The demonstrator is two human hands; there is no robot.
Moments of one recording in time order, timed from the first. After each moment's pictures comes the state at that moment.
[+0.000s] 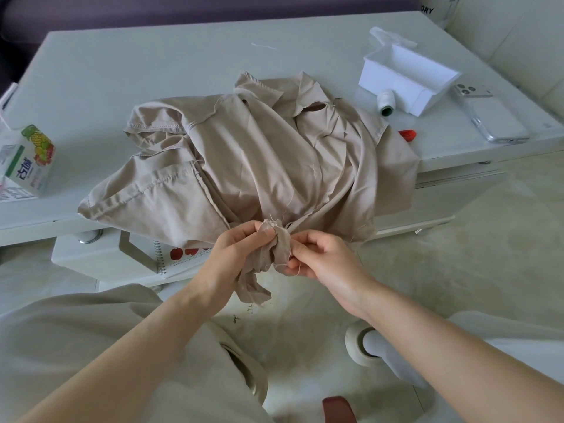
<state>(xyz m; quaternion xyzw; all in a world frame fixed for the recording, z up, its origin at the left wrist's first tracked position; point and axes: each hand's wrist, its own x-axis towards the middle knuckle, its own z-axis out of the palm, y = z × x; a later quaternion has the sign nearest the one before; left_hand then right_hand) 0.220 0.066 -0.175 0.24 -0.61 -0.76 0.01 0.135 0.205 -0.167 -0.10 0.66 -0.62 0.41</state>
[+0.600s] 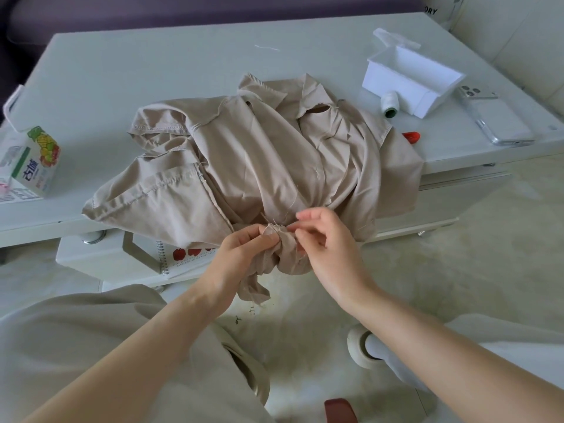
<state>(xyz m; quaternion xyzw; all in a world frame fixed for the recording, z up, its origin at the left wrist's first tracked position) 0.217 0.069 -0.177 0.28 -0.60 -0.75 0.01 0.134 0.196 -0.166 -0.21 0.76 -0.57 0.22</state>
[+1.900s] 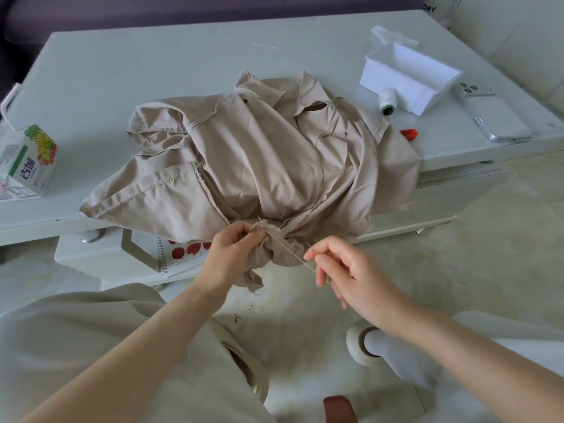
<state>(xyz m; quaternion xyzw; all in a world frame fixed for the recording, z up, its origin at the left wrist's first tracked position) 0.214 0.068 -0.187 0.36 -0.64 -0.67 0.08 0.131 0.249 -0.168 -0.33 0.76 -0.47 0.30</state>
